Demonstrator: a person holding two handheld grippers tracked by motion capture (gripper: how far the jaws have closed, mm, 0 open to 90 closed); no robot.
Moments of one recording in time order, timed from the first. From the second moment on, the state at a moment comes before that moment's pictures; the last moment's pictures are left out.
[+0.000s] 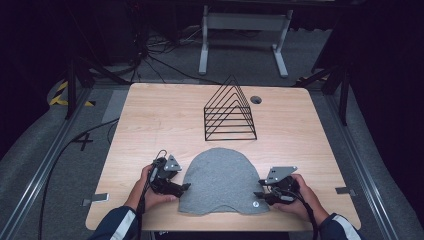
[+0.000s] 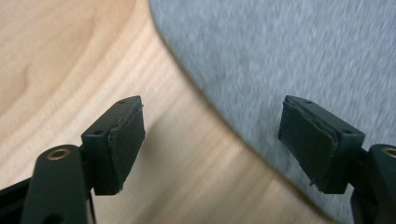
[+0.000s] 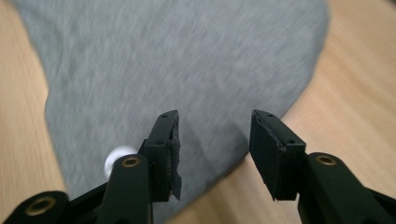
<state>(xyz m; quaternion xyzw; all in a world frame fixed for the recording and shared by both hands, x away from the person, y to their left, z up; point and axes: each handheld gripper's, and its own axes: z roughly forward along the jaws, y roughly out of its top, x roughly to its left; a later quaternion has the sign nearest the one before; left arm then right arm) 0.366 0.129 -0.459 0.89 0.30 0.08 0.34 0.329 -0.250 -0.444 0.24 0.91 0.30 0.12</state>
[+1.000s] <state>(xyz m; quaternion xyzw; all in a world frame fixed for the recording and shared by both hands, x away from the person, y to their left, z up) 0.410 0.092 -0.461 0.90 0.27 0.07 0.33 0.398 -0.223 -0.449 0.32 0.89 0.30 0.10</state>
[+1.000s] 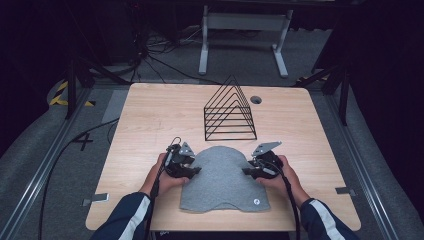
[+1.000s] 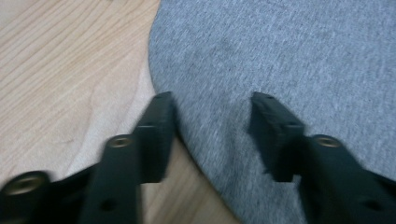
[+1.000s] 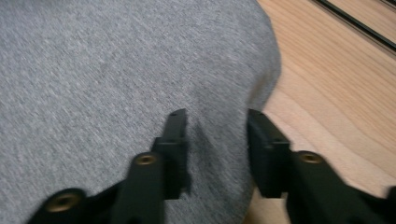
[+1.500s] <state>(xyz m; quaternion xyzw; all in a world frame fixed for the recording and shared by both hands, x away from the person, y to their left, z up) 0.403 0.085 -0.432 0.89 0.24 0.09 0.37 0.392 -0.240 -0.427 0.31 0.87 0.36 0.12</state>
